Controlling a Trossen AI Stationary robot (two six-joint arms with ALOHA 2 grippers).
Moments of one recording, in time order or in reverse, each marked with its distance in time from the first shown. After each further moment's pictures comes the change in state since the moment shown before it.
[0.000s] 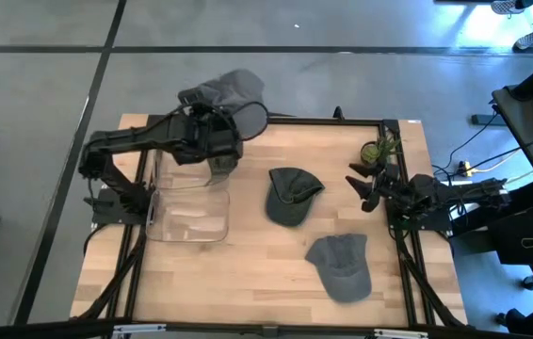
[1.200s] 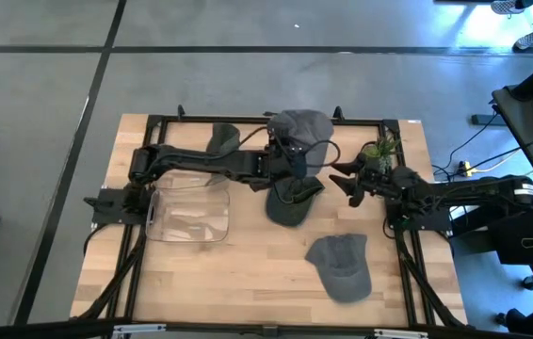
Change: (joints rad) left arm -0.058 0.413 -0.001 0.957 0.048 0.761; right arm -0.290 0.618 0.000 0.570 -0.395 0.183
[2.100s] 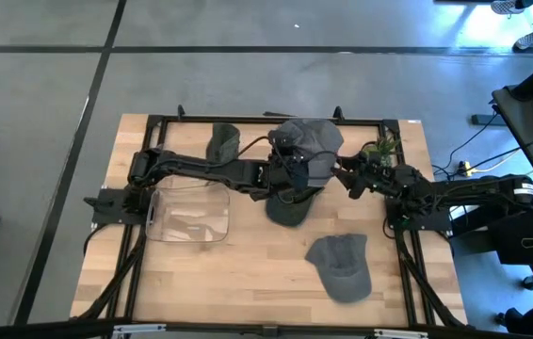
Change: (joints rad) left arm -0.062 0.004 0.000 0.058 0.016 -0.093; right arm 0.000 0.020 0.046 0.026 0.074 0.145
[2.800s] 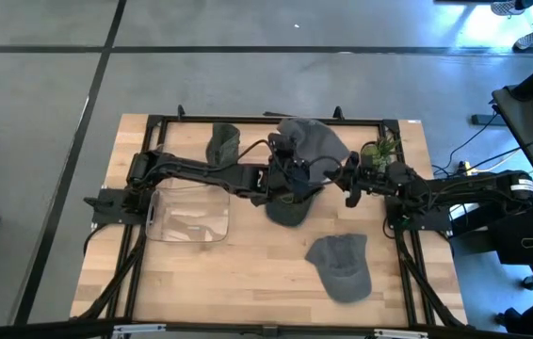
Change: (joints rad) left arm -0.034 -0.001 0.000 0.064 -0.078 0.073; right arm 0.002 0.085 0.060 -0.020 -0.143 -0.139
